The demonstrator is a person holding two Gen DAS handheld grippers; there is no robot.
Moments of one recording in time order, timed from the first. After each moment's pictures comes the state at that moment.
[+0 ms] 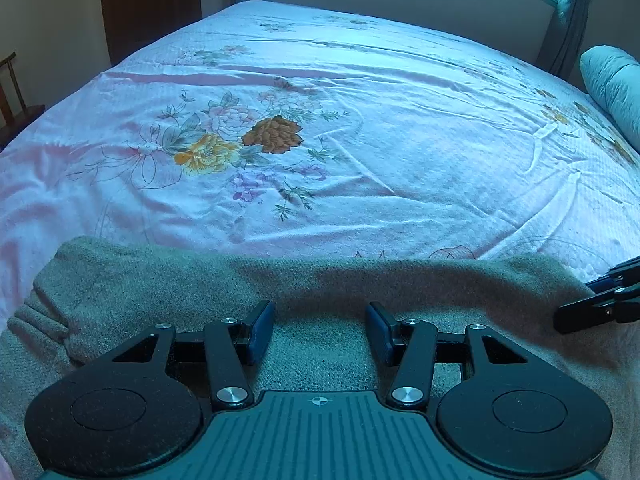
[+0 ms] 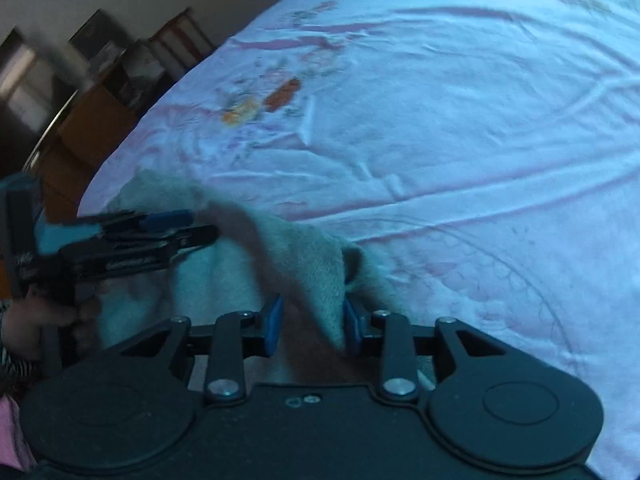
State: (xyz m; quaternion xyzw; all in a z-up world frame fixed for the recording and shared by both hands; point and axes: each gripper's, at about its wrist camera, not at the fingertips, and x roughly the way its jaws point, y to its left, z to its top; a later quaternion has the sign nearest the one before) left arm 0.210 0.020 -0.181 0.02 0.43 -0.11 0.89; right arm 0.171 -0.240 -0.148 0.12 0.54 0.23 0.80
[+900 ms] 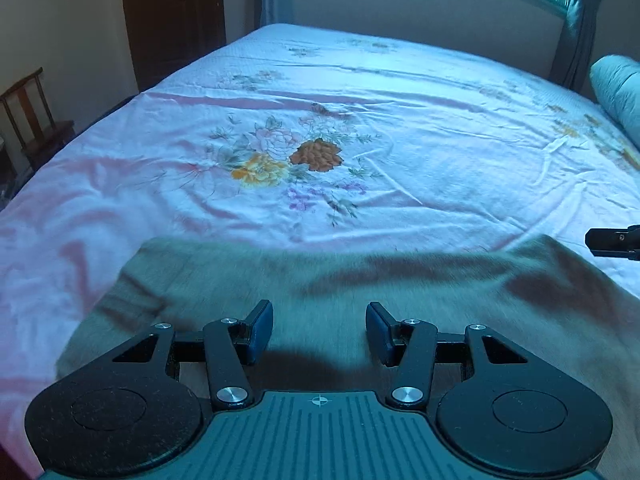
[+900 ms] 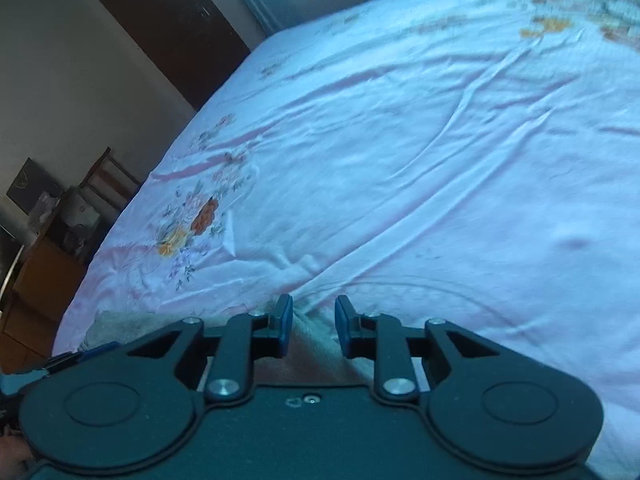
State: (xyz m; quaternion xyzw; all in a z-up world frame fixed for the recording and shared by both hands) left arm 0.166 0.056 -0.152 0.02 0.41 -0.08 0.91; right arm 0.134 -0.271 -0.137 0.22 0.41 0.07 0.88
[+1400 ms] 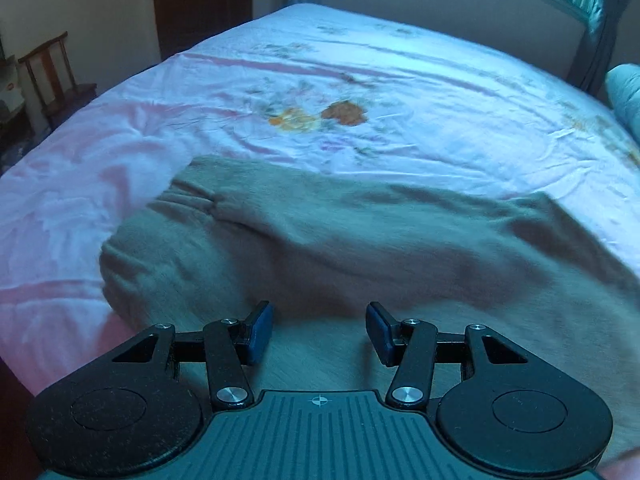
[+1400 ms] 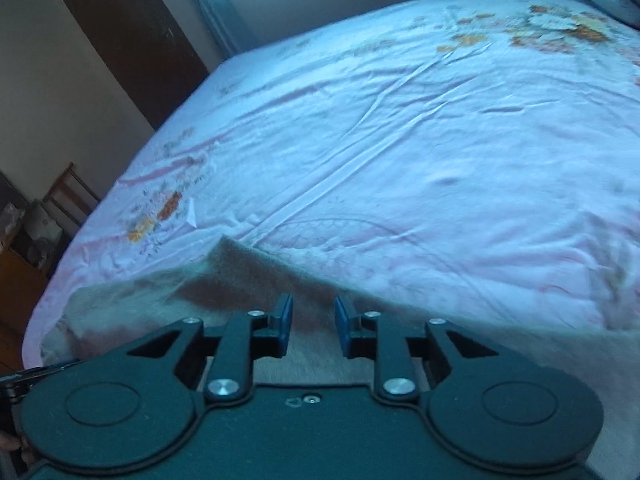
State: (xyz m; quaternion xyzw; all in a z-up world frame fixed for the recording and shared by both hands) left arm 0.114 0.074 -0.157 -0.01 0.43 -0.06 0.90; right arm 0.033 -0.288 -0.128 0.22 0.39 -0.01 0.90
